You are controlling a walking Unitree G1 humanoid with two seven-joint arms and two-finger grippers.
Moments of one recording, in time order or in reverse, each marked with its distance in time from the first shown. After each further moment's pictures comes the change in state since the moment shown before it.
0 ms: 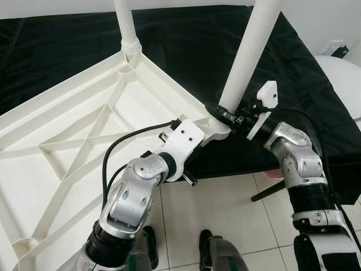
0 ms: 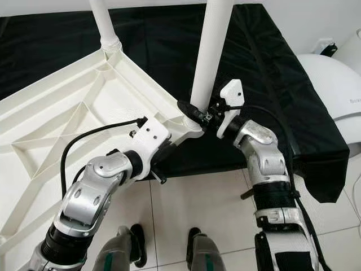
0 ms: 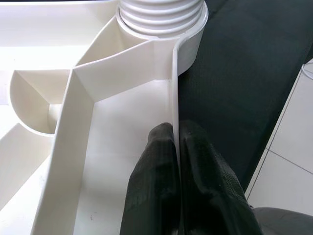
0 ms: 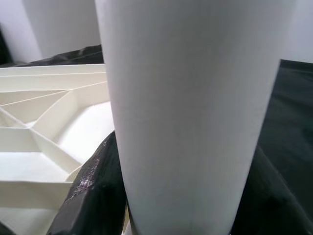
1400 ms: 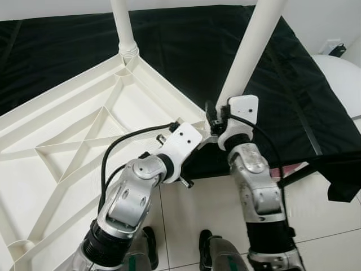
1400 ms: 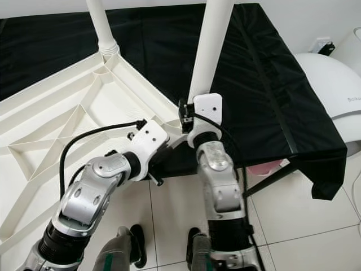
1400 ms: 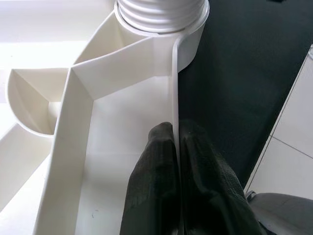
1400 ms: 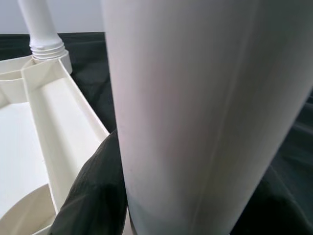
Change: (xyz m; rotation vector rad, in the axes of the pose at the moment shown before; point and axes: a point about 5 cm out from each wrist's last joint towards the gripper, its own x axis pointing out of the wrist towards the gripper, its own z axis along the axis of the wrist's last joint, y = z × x) left arm 0.000 0.001 -0.005 0.013 0.057 -0.001; right arm 0.015 0.059 -0.005 0.020 0.010 -0.712
